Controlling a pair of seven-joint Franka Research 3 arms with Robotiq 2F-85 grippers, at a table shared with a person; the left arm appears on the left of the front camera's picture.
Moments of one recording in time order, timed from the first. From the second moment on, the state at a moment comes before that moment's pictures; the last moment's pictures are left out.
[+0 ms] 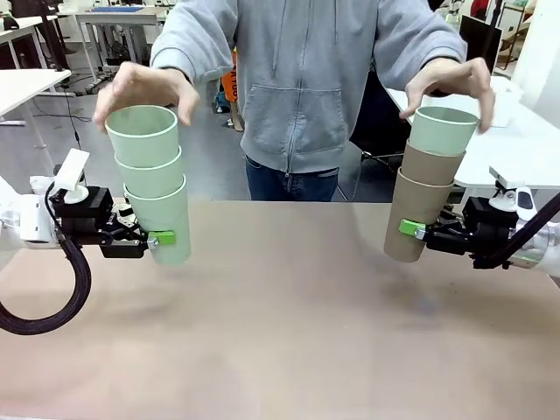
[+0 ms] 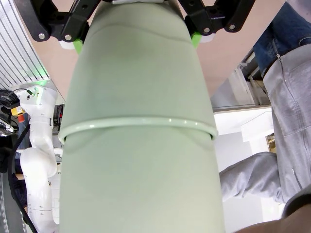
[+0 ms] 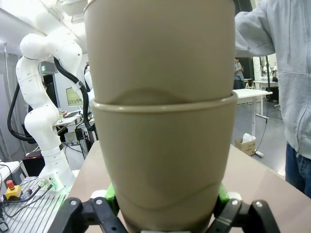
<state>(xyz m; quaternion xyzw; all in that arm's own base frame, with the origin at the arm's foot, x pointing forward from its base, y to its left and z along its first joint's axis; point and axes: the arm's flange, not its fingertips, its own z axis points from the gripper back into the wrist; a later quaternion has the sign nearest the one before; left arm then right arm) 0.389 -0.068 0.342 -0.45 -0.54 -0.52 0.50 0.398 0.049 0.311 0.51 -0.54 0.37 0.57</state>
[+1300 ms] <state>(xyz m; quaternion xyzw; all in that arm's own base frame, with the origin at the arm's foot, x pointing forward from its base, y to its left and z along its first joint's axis) 0.389 -0.068 0.342 -0.45 -0.54 -0.52 0.50 0.397 0.049 0.310 0.51 -0.54 0.36 0.57</state>
